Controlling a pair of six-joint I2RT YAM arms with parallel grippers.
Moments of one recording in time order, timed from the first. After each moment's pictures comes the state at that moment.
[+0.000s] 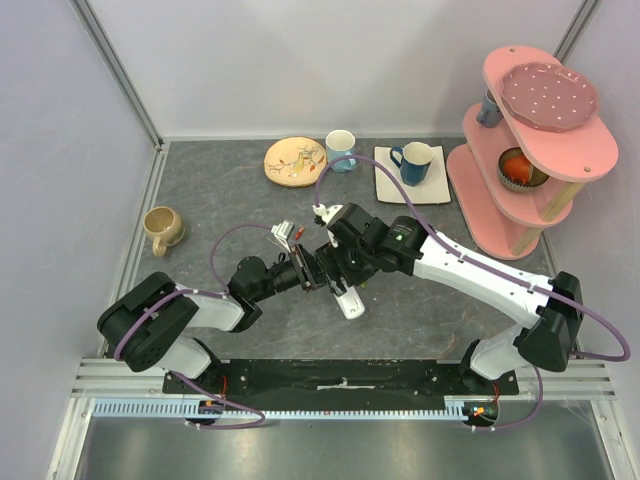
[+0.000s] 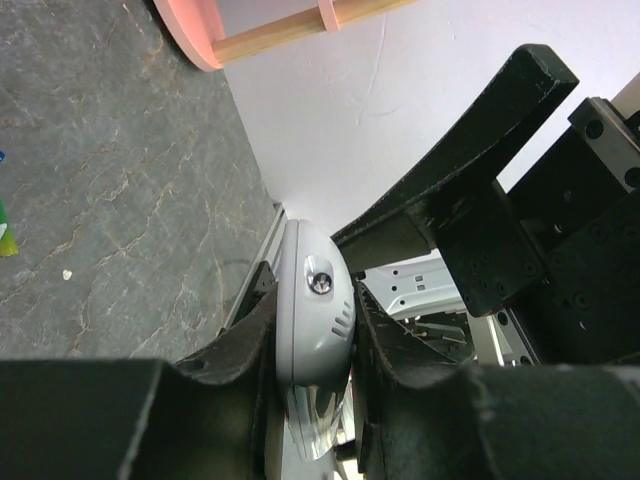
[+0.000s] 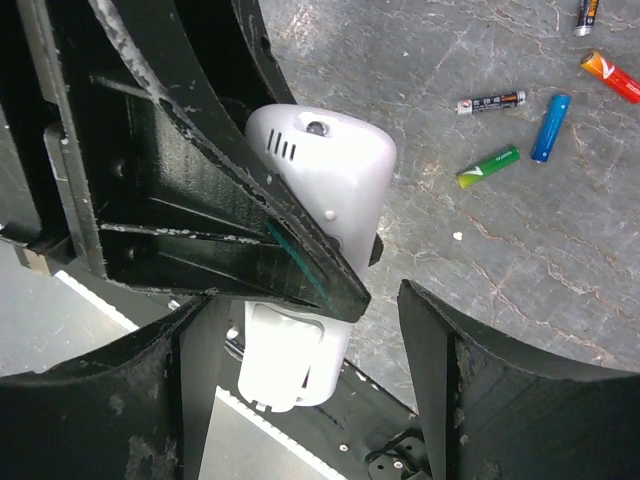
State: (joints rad) left arm -0.73 1.46 0.29 1.26 0.43 -1.30; right arm 0.98 1.48 1.38 -0.91 0.02 0.35
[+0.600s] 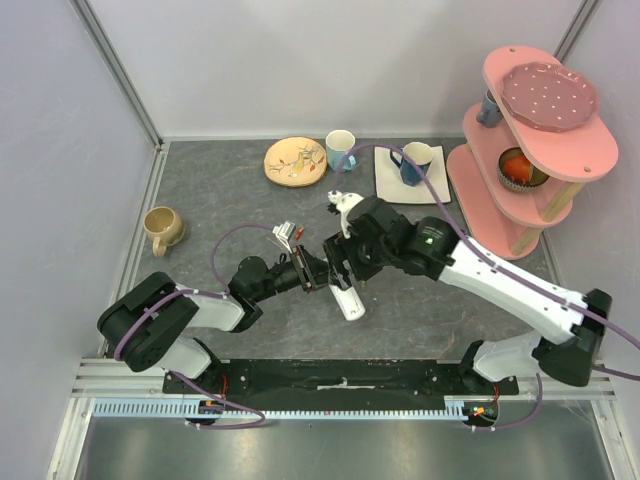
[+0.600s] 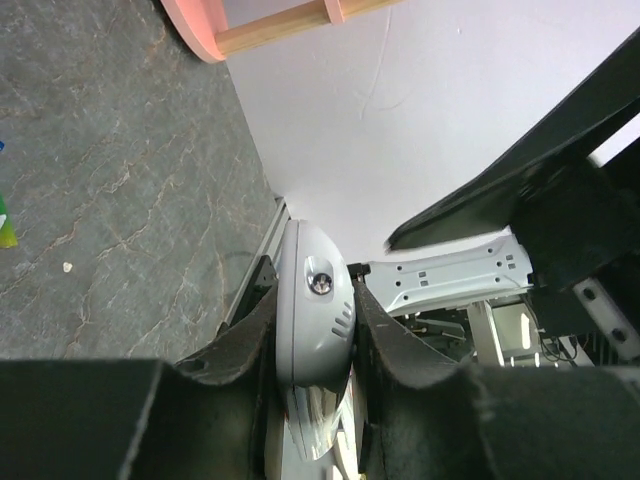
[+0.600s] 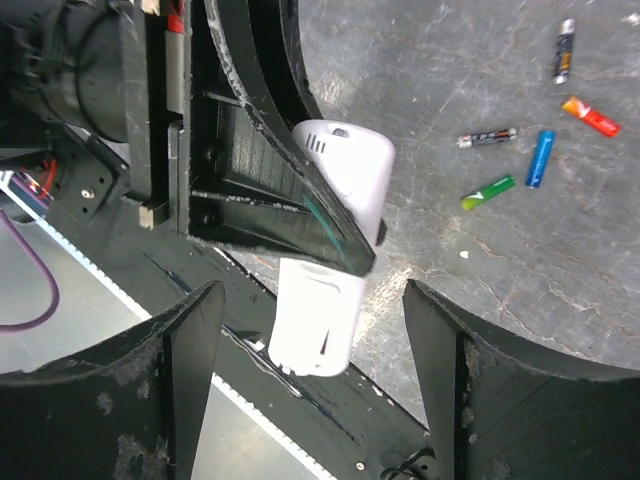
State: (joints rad) left arm -0.74 1.46 0.30 1.24 0.43 -1.30; right arm 0.97 1.38 1.38 -0.88 0.00 0.38
